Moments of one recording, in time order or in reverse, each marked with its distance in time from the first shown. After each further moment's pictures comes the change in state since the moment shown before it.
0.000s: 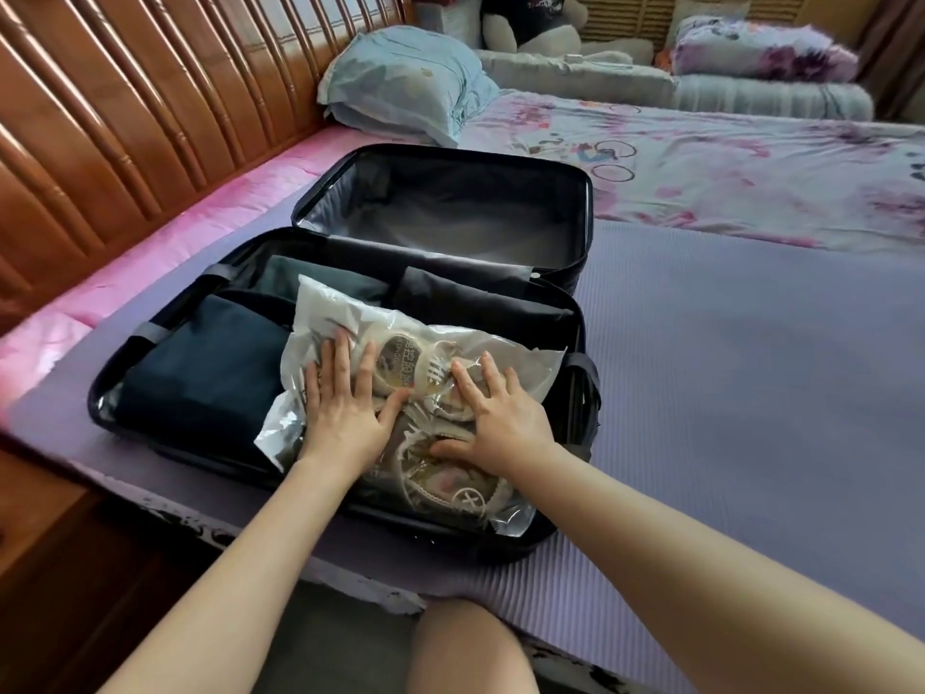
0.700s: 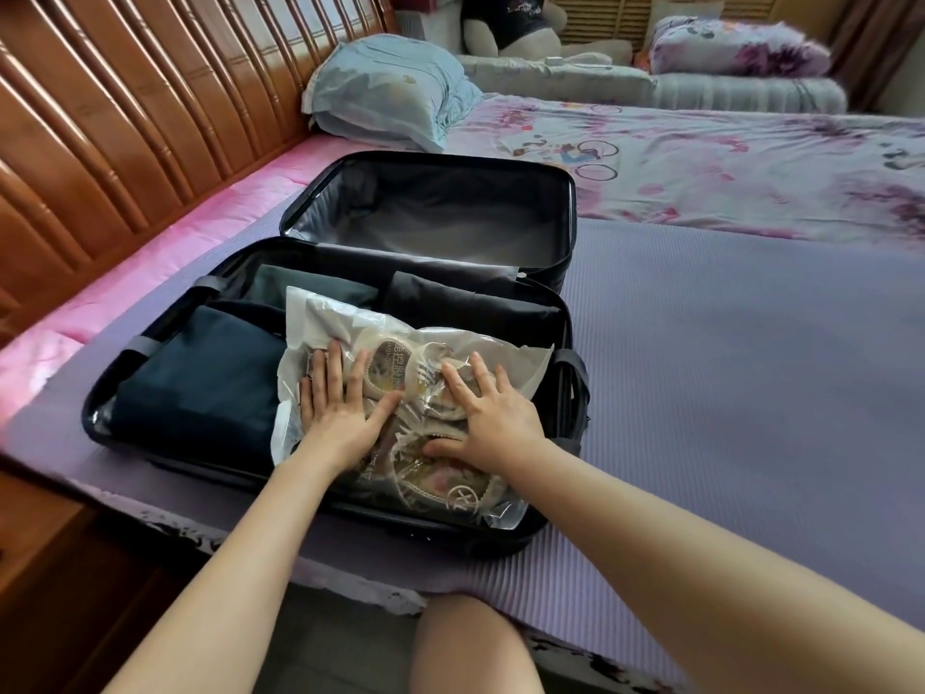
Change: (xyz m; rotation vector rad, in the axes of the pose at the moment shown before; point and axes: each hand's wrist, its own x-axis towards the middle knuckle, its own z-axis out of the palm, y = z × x) left_hand 0.006 -0.002 -0.001 -0.137 -0.218 -0.082; right_hand -0.003 -0.001 -0.002 0.000 -0.029 0.015
